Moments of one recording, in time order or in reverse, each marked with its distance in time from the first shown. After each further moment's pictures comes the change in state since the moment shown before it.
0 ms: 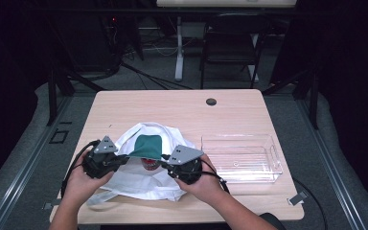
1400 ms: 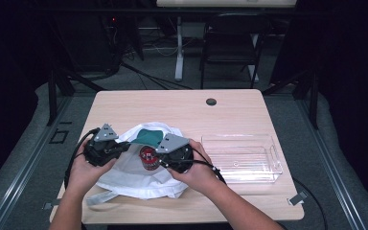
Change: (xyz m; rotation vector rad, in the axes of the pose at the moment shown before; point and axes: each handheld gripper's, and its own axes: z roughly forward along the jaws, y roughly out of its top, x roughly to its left) left arm 0.013 0.024 -0.001 -0.072 0.052 -0.014; right arm -0.009 0.036 0.011 0.080 -0.077 -0.062
